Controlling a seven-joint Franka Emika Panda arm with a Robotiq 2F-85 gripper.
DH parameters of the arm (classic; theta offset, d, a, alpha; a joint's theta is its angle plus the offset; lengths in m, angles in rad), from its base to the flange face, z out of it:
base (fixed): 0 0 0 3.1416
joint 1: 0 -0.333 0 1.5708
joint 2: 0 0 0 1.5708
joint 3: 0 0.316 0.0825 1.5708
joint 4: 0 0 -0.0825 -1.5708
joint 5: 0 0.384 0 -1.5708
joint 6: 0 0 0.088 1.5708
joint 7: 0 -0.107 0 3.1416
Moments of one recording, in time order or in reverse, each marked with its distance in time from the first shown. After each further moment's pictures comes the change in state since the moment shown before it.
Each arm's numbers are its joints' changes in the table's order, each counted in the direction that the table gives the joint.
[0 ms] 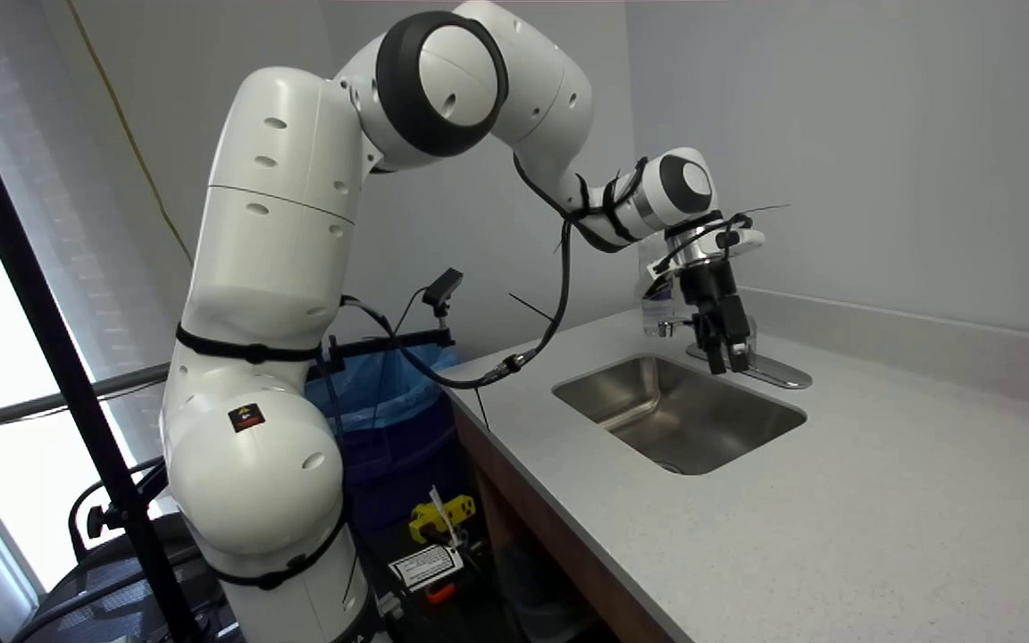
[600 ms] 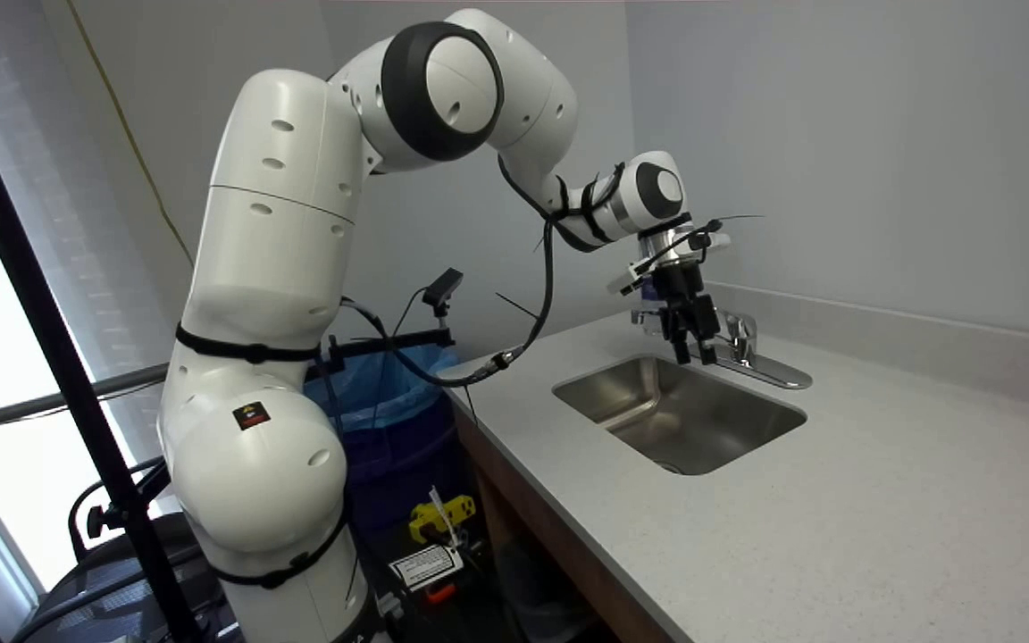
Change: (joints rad) arm -0.032 0.006 0.054 0.000 0.041 -0.071 0.071
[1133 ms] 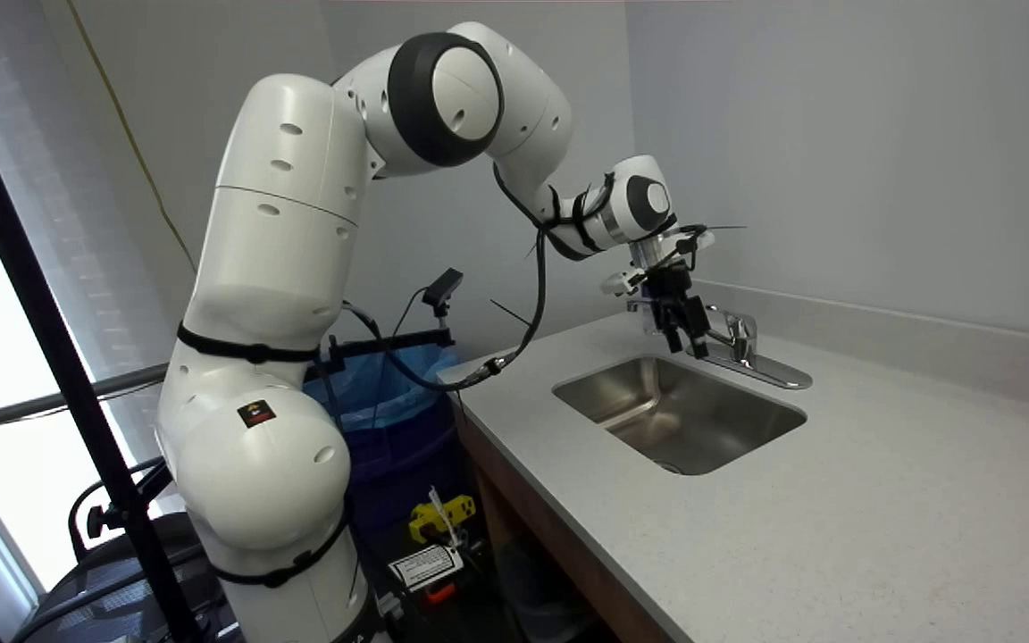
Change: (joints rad) arm -0.034 0.022 0.001 -0.009 0.012 -0.207 -0.029
